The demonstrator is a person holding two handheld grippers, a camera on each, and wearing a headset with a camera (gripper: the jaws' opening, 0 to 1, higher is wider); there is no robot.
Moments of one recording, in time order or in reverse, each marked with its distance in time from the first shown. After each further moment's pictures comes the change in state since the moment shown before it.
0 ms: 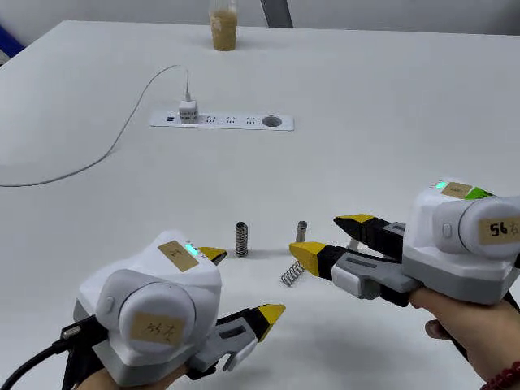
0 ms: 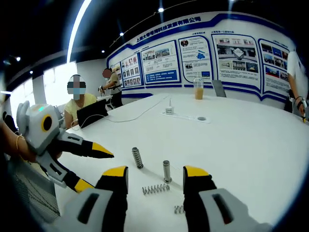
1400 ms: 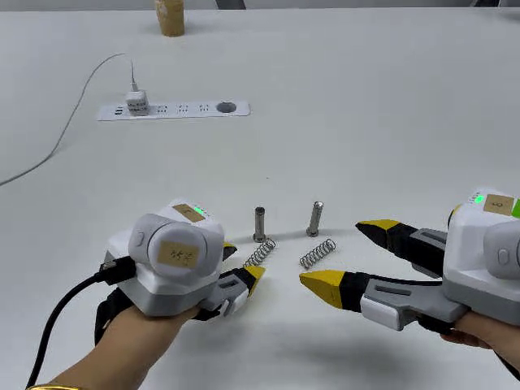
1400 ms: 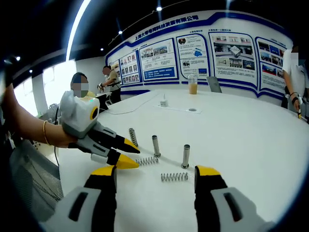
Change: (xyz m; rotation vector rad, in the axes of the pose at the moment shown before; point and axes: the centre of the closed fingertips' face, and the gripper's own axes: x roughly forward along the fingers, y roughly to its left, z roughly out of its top) left arm 0.069 -0.011 -0.009 -0.055 0.090 -0.104; right arm -0.055 -0.018 -0.033 0.002 0.035 -0.007
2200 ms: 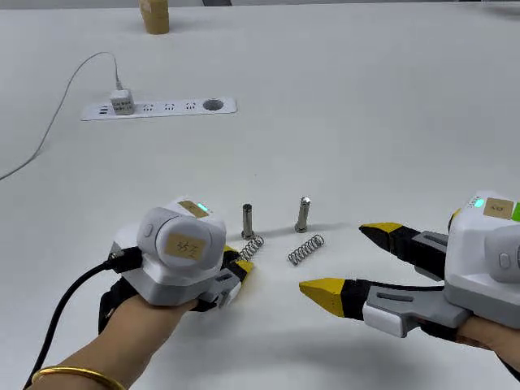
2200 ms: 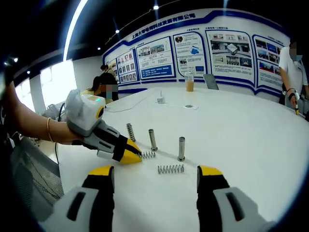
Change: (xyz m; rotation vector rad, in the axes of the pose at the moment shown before) left arm 0.013 -0.005 -0.006 0.053 0.053 -0.025; right arm -0.010 -0.005 -0.010 0.018 0.011 -0.020
